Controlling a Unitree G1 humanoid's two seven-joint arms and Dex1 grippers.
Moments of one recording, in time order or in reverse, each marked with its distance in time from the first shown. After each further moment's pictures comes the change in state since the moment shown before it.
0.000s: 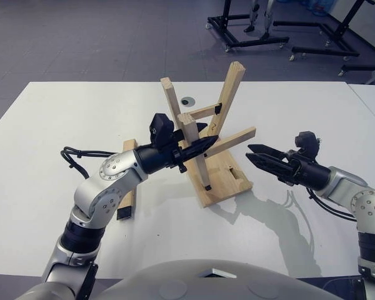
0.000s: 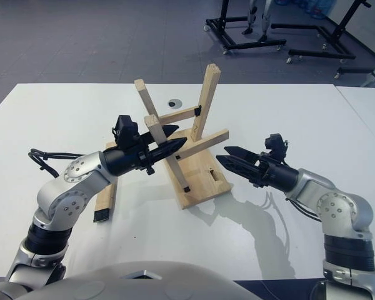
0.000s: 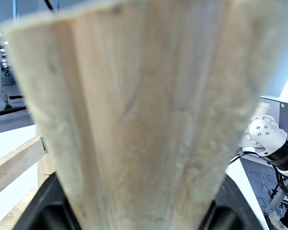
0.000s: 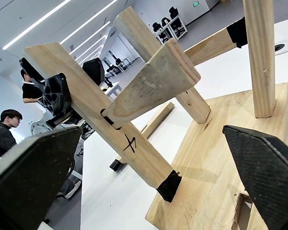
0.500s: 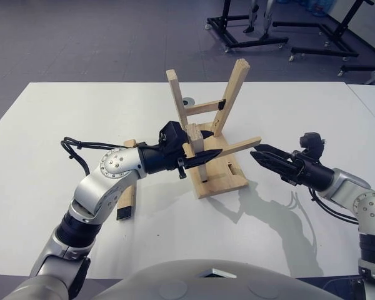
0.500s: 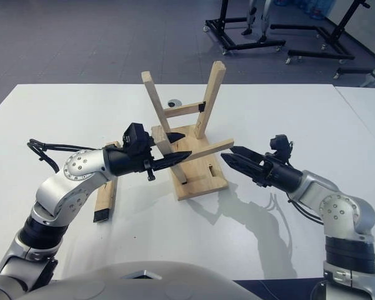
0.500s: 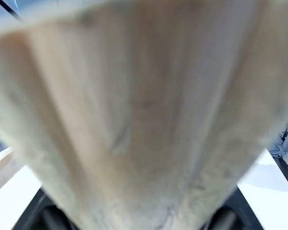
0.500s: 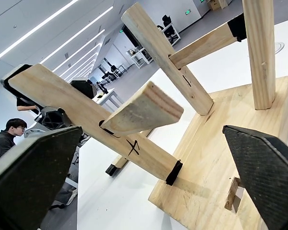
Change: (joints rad) left arm -0.077 0.079 -0.070 0.024 0.167 -0.027 -0.113; right arm 0.020 0.012 -0.038 0.031 -0.009 -0.001 0.006
